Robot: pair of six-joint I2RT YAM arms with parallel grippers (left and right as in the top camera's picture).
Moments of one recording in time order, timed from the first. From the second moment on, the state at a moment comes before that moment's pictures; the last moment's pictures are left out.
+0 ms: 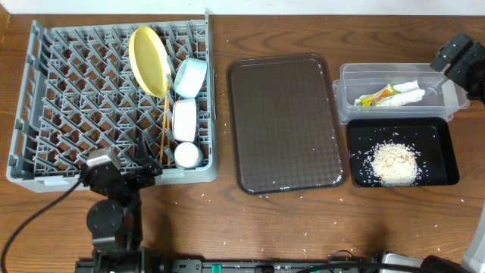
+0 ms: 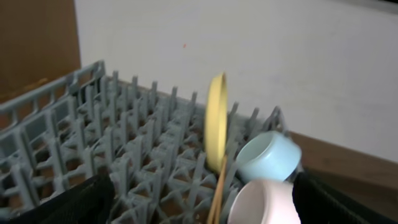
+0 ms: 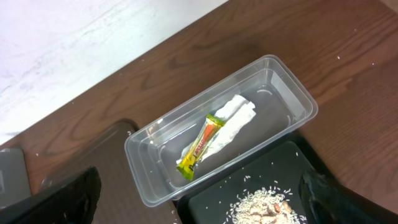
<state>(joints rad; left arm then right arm) 0.10 0.26 0.26 -0.08 -0.09 -0.23 -0.29 1.47 1.75 -1.05 -0.05 0.36</state>
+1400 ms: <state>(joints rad) 0.12 0.01 0.02 -0.11 -0.11 -0.17 -0.29 1.47 1.75 -1.05 -0.05 0.36</state>
